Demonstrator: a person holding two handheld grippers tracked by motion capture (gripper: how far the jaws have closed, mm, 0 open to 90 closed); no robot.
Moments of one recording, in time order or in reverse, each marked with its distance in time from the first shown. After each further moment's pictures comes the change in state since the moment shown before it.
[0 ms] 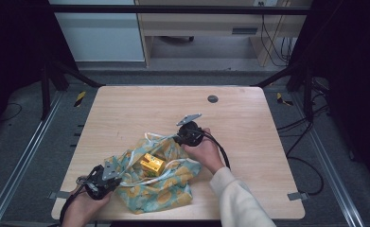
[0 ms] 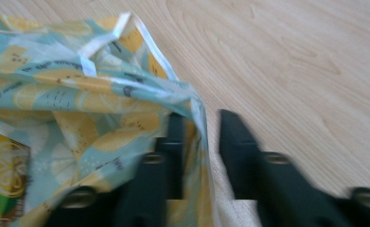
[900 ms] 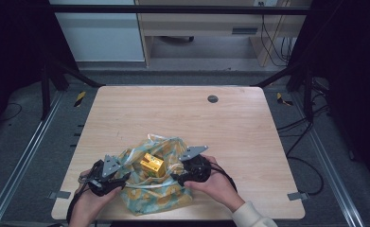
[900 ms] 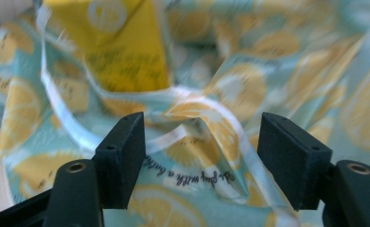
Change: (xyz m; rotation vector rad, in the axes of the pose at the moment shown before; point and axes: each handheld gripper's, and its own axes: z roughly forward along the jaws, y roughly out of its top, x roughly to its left) left arm -0.001 0.015 0.001 -0.145 0.061 -0.069; right arm 0.071 -0.064 -0.055 -0.015 0.149 -0.108
